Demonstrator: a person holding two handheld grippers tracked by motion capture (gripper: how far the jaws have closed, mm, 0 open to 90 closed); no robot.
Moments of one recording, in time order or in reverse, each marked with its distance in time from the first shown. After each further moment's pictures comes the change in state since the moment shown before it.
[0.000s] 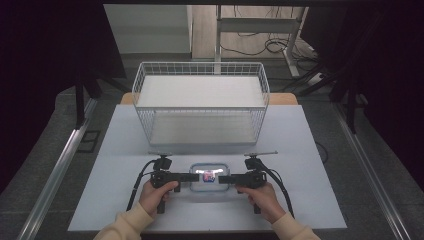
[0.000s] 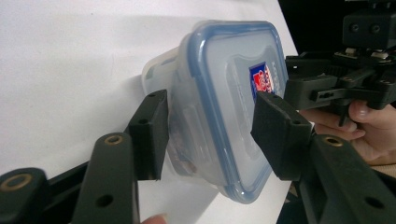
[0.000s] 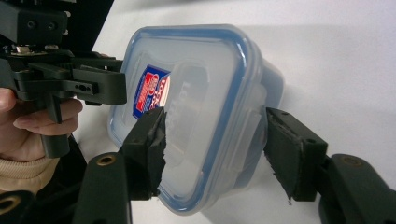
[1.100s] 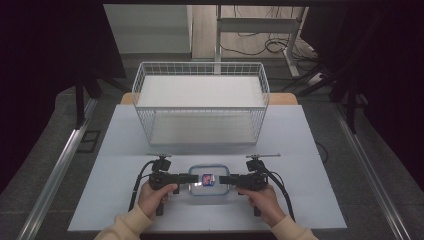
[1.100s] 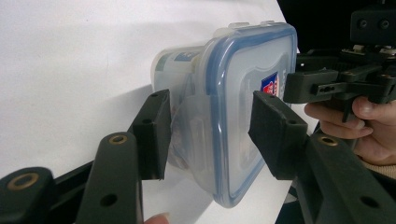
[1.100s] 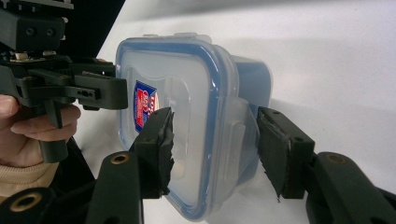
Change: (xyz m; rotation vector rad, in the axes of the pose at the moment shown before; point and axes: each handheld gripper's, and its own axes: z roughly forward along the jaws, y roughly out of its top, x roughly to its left) left arm -0.011 -0.004 -0.006 -0.013 0.032 0.052; right arm 0.008 -0.006 -0.007 -0.054 -0.008 -0.025
